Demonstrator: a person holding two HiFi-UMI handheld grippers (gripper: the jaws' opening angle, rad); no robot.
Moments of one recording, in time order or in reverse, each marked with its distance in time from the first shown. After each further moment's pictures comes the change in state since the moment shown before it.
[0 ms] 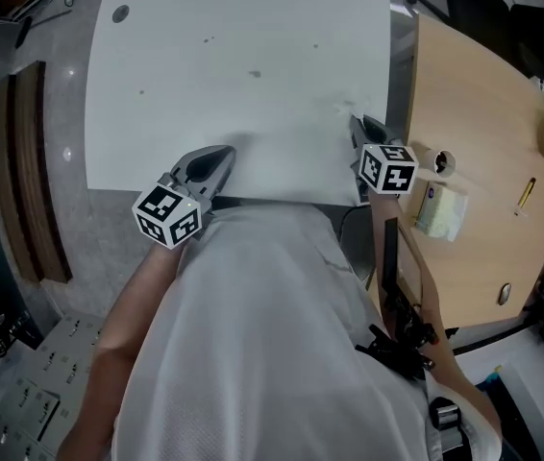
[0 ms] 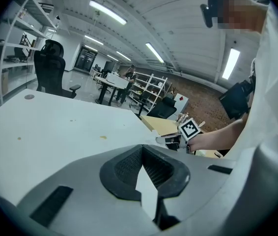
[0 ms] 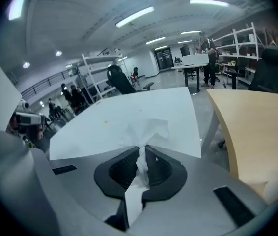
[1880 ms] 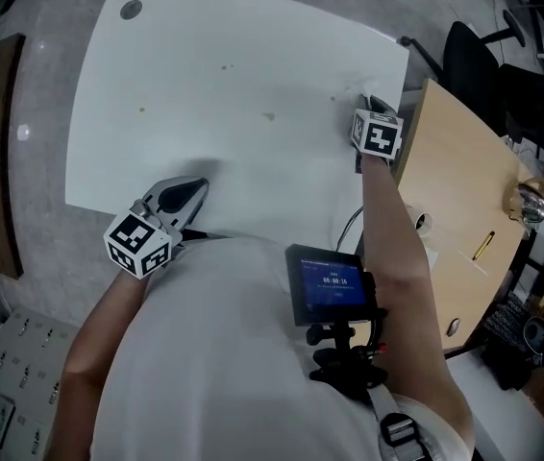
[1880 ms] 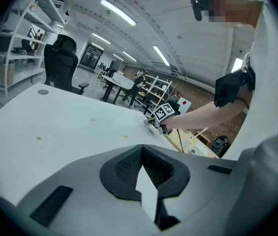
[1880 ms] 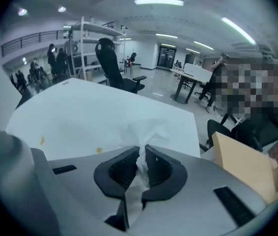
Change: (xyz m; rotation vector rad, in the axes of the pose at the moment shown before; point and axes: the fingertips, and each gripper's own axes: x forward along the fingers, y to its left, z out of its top) left arm -0.034 0.064 -0.004 -0.068 -0.010 0.001; right arm 0.127 -0.056 0.120 -0.276 0.119 -0.310
